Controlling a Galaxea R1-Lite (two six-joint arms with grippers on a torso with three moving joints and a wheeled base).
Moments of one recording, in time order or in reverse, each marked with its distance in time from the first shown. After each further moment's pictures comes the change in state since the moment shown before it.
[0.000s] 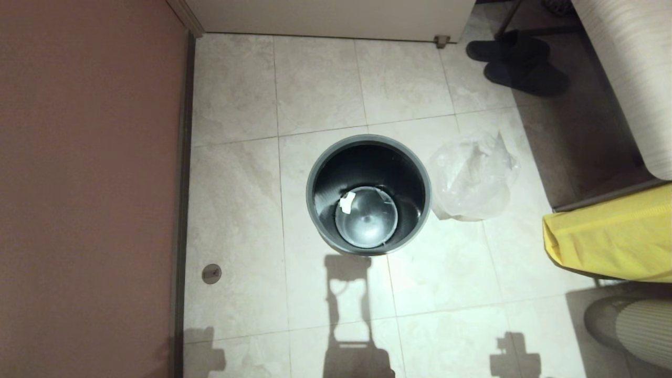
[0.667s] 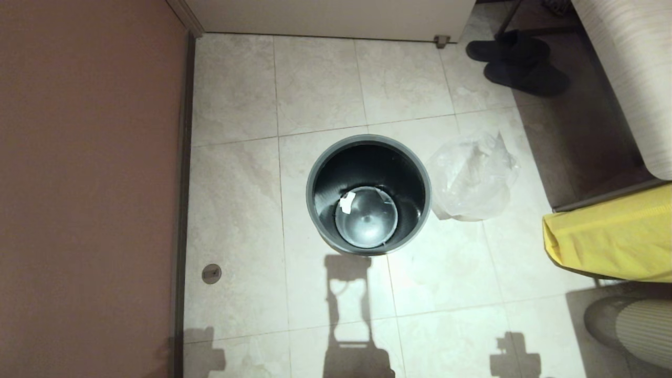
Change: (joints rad) left arm 0.000 0.000 0.000 0.000 0.000 0.000; right arm 0.000 0.000 0.000 0.000 0.000 0.000
